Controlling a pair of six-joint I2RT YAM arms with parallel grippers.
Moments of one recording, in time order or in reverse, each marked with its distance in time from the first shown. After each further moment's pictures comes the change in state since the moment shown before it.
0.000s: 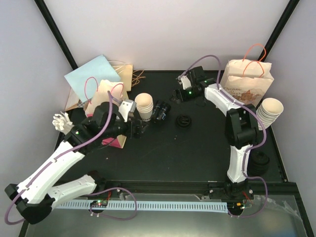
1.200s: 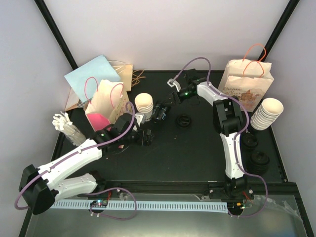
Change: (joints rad) left arm -0.058 0.122 -0.349 0.277 -0.046 -0.141; right arm -0.023 0.362 0.275 -0.049 -0.490 -0.360
